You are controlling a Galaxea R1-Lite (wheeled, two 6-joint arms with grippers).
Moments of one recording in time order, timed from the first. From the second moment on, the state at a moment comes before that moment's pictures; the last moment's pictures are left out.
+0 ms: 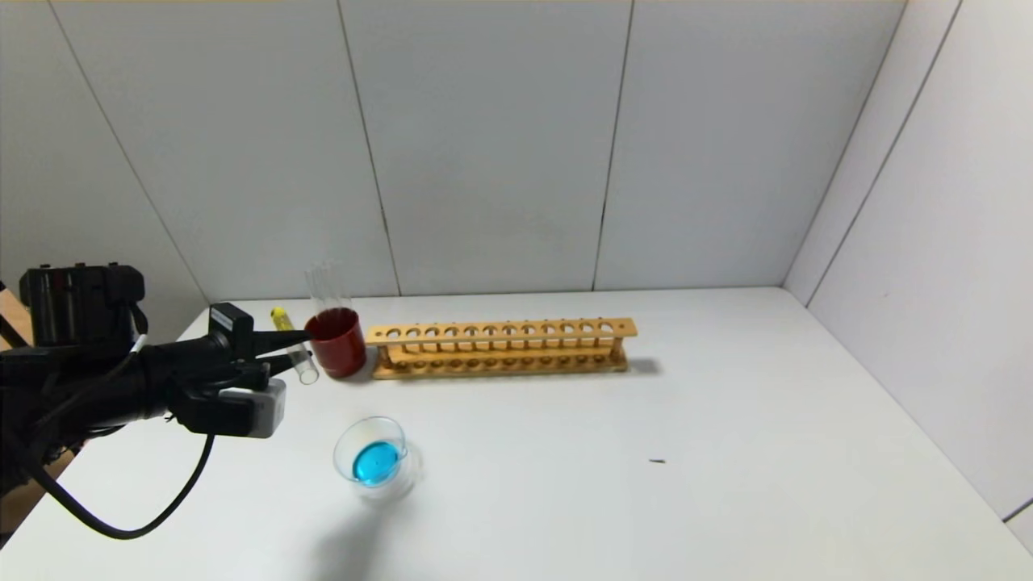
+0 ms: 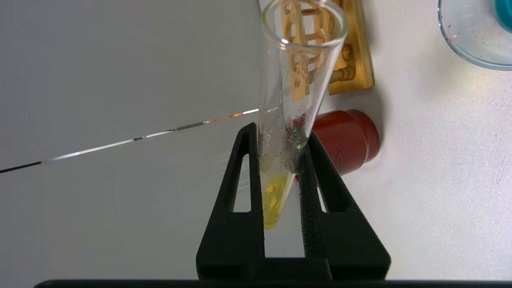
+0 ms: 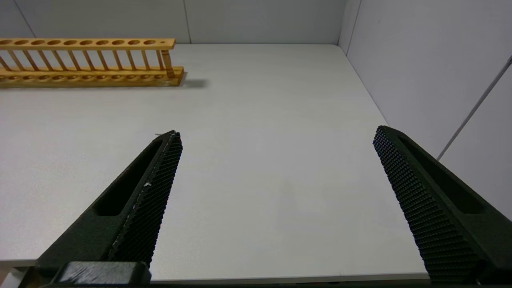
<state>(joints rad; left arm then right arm) 0.06 1.65 -0.62 -0.61 -0.60 1.81 0.00 0.00 0.00 0.00 0.01 0.00</state>
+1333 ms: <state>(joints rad) 0.01 1.75 -0.69 -0.61 -0.58 1.99 0.00 0.00 0.00 0.00 0.01 0.00</state>
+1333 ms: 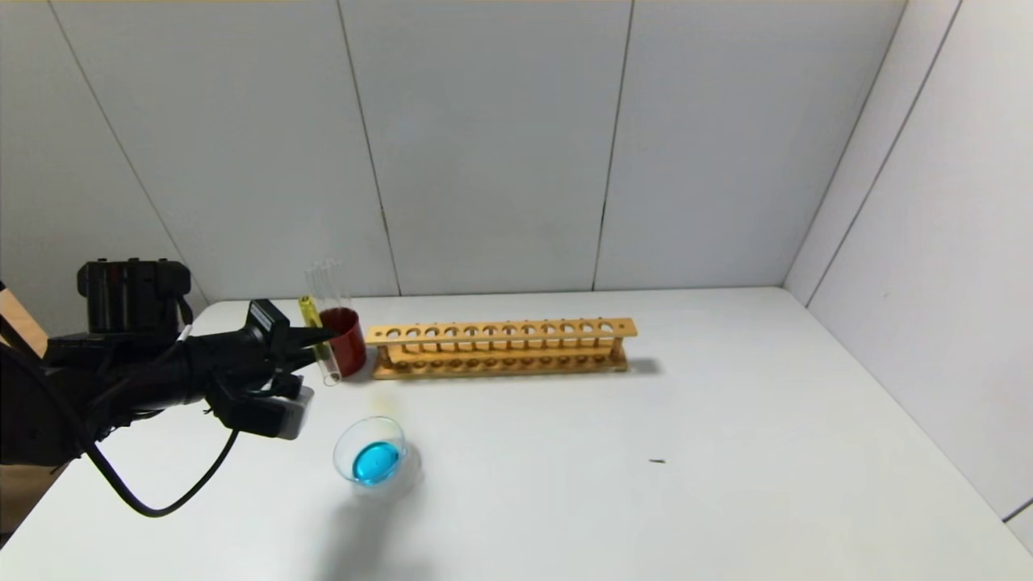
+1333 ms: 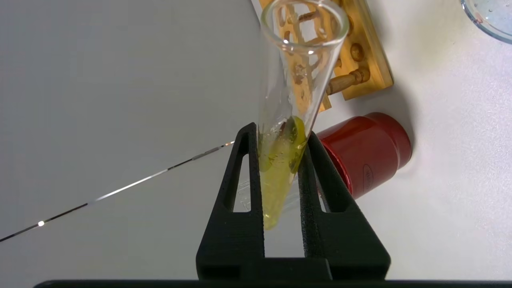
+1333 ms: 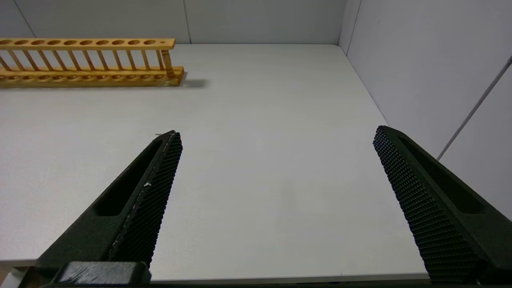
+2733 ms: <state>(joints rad) 0.02 1.77 -0.69 -0.62 -0.58 2.02 0.00 0.00 0.00 0.00 0.01 0.00</state>
